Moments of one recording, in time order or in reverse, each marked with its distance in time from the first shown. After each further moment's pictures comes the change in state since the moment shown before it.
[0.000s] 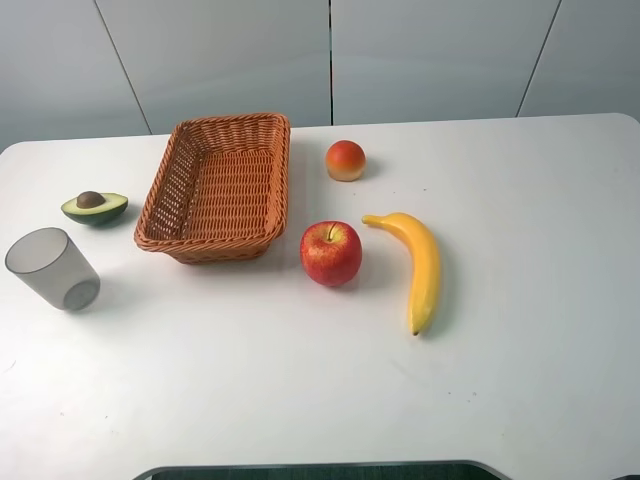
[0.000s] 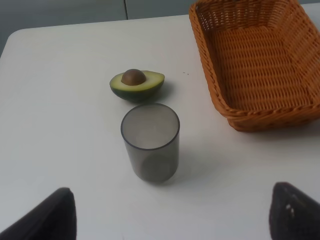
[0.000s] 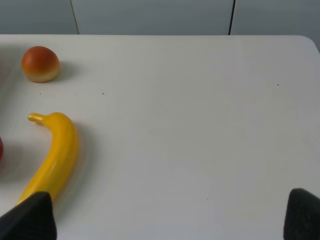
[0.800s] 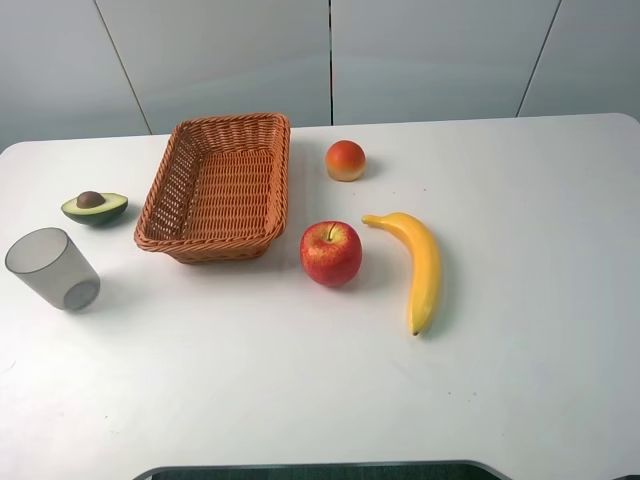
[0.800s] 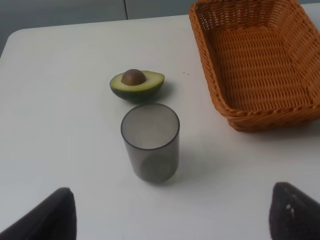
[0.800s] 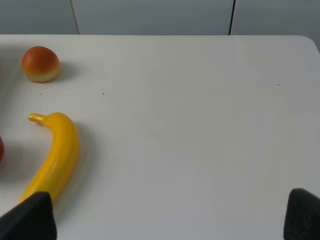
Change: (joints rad) left arm 0.000 0.000 0.000 0.000 0.000 0.000; right arm 0.000 0.000 0.000 0.027 0.000 0.000
